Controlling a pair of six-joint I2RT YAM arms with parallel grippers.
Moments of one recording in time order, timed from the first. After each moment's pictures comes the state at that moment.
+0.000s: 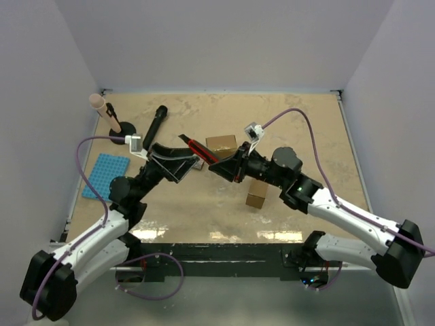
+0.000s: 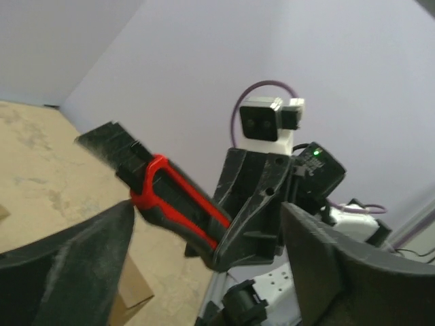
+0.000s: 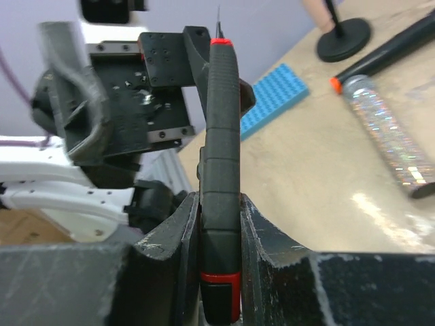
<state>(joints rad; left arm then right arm) -0.48 0.88 0.32 1.05 0.38 -1.08 0.84 1.08 0.76 0.33 -0.32 0.63</state>
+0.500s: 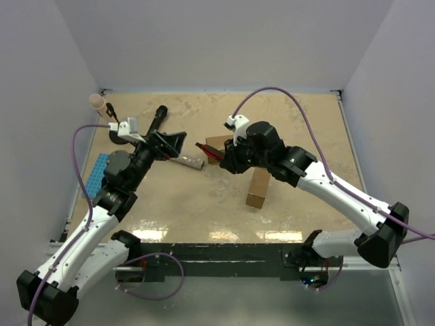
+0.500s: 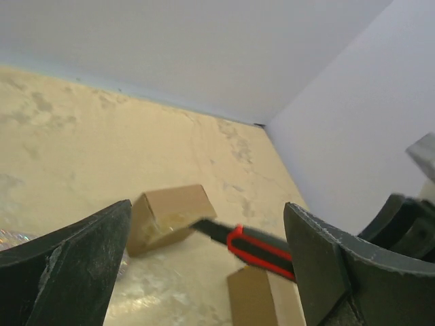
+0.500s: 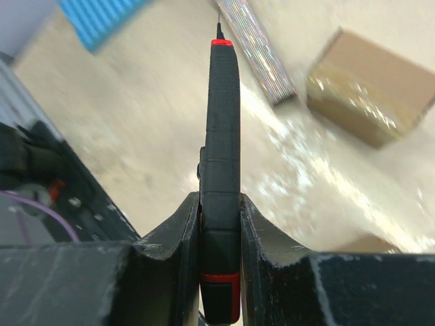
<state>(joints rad) -0.44 0.74 0.59 0.22 -0.01 -0.65 0.81 1.27 1.23 -0.47 -0.12 0.26</state>
